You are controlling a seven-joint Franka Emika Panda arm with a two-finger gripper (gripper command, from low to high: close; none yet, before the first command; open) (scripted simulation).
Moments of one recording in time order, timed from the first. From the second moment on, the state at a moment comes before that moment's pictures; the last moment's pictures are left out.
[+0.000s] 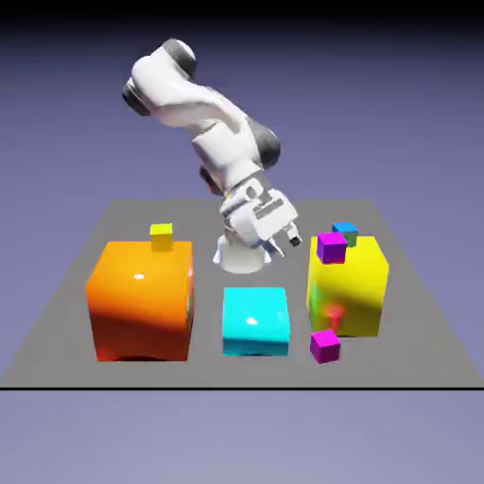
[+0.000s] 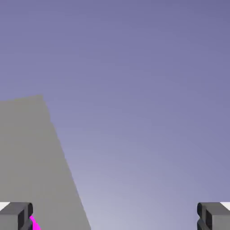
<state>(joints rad) 1.47 -0.79 -1.40 -2.53 -0.33 2.74 -0.24</state>
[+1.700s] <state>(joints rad) 1.54 -0.72 -1.33 -2.45 -0.10 2.31 -0.79</state>
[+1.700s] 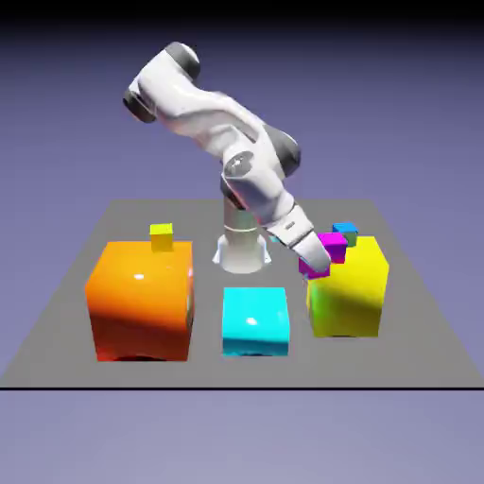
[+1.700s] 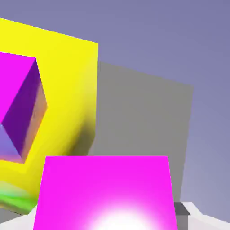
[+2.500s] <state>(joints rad) 1.07 -0.48 -0.71 -2.61 0.33 2.21 -0.98</state>
